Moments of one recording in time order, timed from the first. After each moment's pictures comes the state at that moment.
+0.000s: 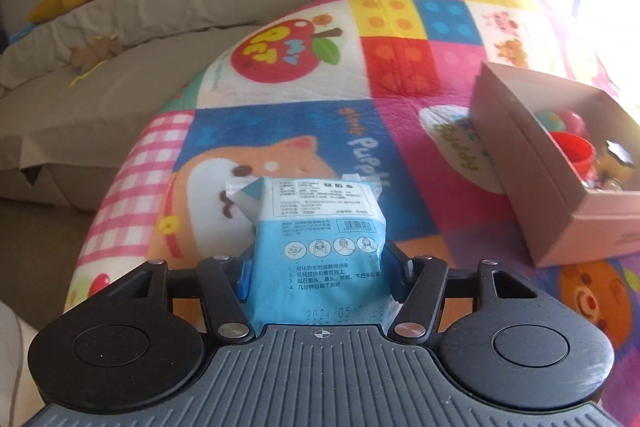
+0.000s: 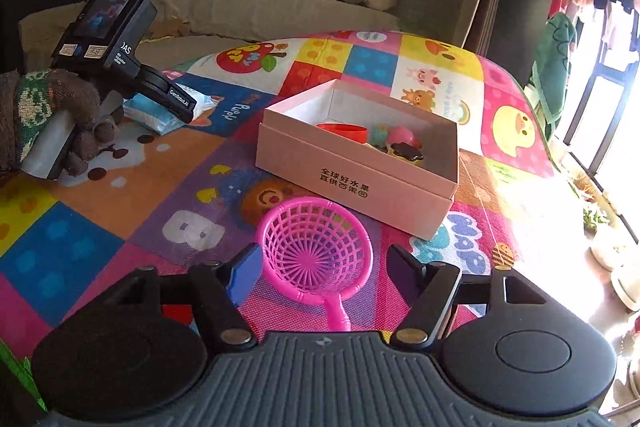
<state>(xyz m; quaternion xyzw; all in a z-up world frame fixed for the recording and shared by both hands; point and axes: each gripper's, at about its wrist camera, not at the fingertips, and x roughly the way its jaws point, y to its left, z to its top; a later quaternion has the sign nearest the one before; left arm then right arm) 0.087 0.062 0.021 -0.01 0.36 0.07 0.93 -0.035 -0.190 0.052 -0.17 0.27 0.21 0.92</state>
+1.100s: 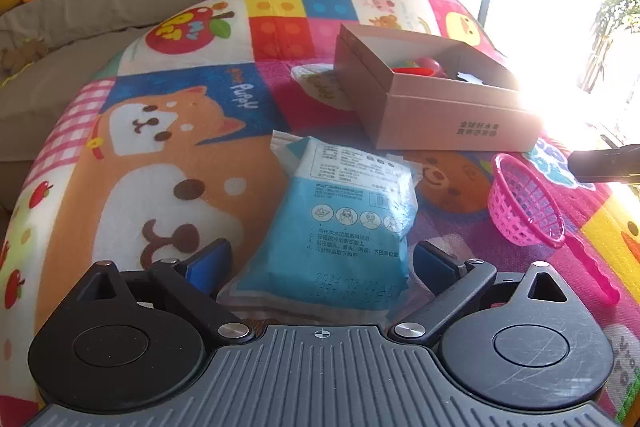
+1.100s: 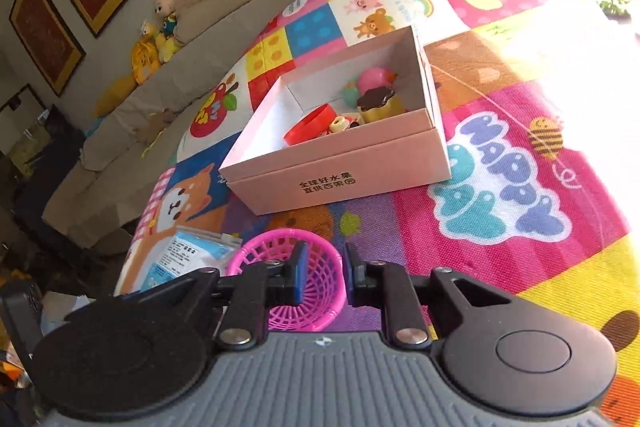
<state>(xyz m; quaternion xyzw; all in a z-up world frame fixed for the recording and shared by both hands) 0.000 0.021 0.003 -0.02 0.35 -0.04 0.94 0.025 -0.251 0.050 0.11 0.35 0.20 0.91</state>
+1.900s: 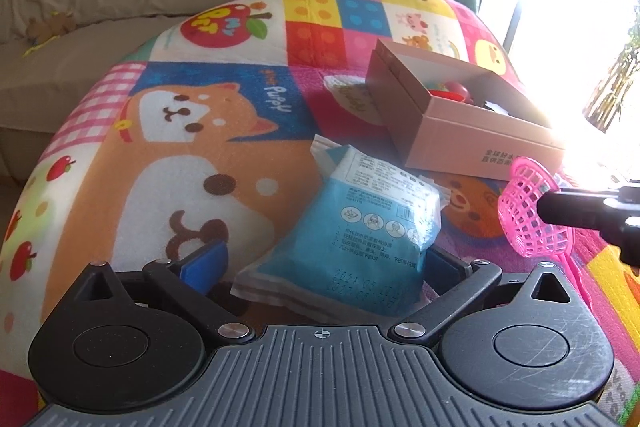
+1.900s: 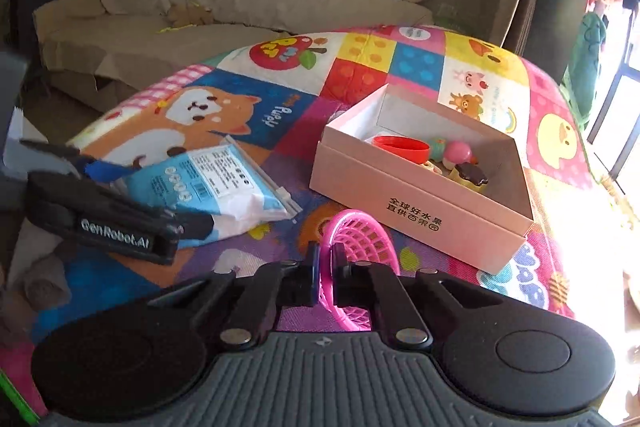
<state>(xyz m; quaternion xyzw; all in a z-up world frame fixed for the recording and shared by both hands) -0.002 0.038 0.005 -0.08 0.33 -0.01 0.94 -0.001 -0.155 0.067 -0.07 0.31 0.26 0.91</state>
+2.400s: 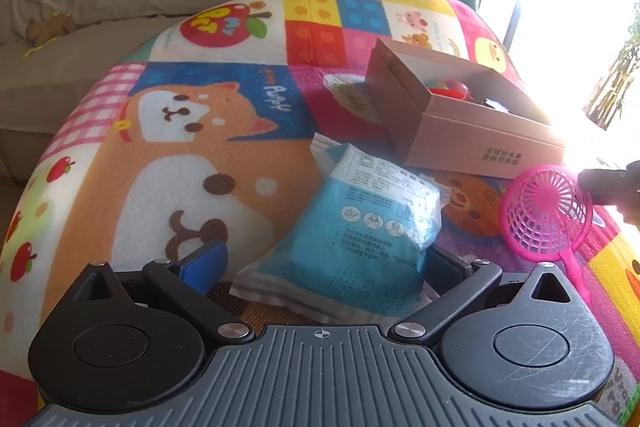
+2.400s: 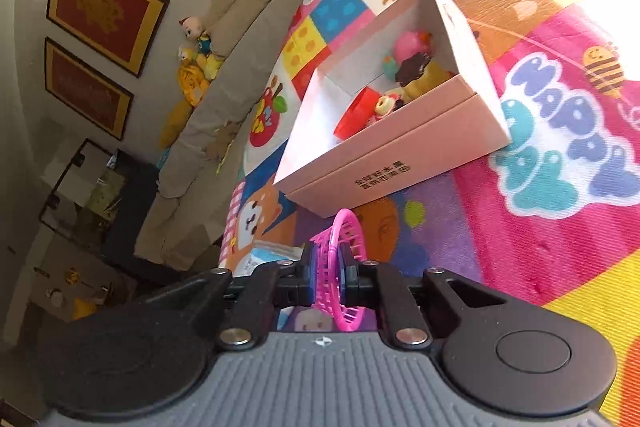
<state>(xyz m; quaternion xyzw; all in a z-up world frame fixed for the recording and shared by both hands) -0.002 0.038 0.005 -0.07 0.33 -0.01 0.94 0.062 -0.292 0.032 0.30 0.39 0.27 0.83</state>
